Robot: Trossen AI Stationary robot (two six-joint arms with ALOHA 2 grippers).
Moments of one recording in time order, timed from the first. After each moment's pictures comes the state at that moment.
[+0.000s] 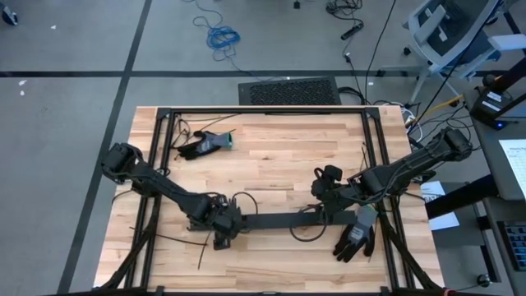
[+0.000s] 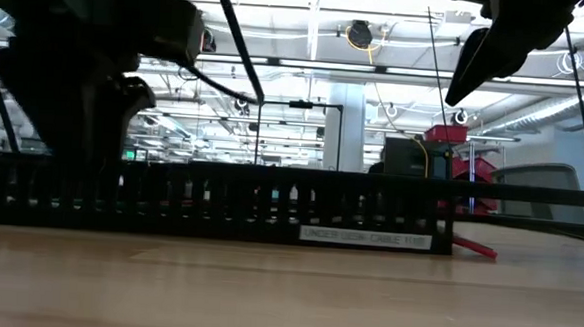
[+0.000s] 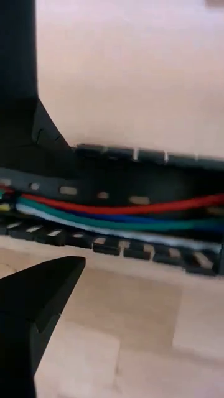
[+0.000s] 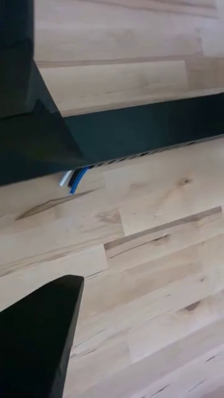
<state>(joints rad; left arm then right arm) -0.46 1.67 1.05 -0.68 -0.08 -0.60 0.41 1.27 0.93 -0.68 0.39 0.56</state>
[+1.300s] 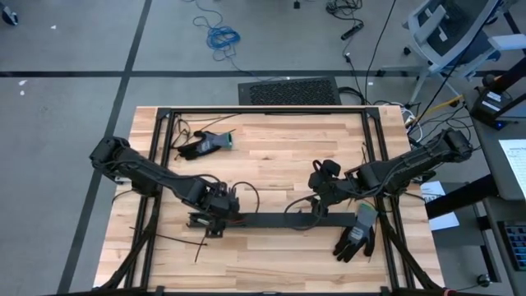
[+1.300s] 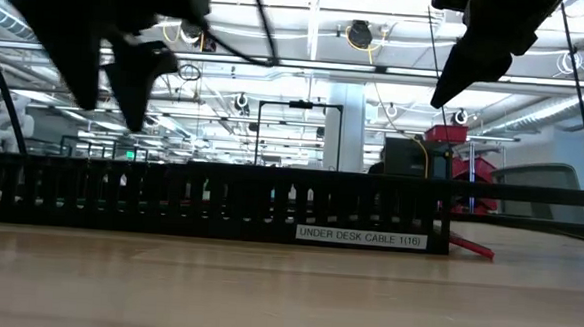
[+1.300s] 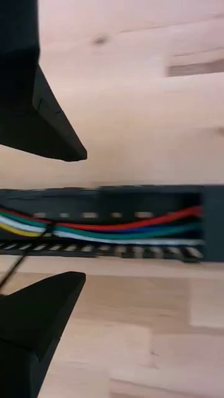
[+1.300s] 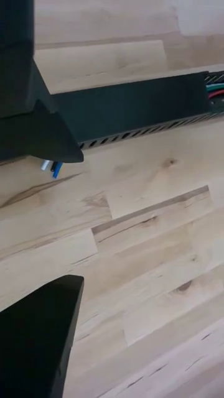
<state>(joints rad) -0.36 1.53 1.10 -0.86 -0.02 -0.33 0.33 1.27 0.93 -0.65 0.39 0.54</state>
